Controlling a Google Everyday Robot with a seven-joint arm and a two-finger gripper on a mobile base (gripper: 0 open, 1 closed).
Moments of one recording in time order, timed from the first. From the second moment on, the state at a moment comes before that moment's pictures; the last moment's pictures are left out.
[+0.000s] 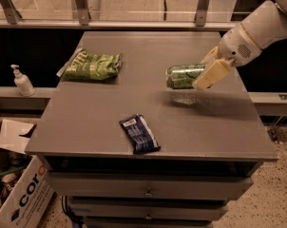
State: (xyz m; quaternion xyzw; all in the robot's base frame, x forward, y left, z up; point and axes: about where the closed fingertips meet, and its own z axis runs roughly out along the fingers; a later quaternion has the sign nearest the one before) arm 0.592 -0.164 0.880 -0.56 0.76 0.23 0.24
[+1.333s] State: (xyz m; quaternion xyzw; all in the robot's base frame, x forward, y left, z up) arm 0.465 -0.095 0.845 -0.64 0.70 0.26 0.17
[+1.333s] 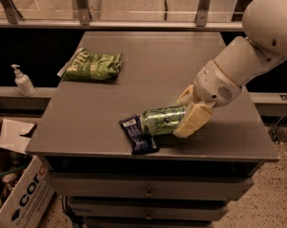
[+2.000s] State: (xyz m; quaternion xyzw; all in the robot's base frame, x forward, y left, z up) arm 0.461 -0.090 0.827 -0.65 0.70 0.24 0.15
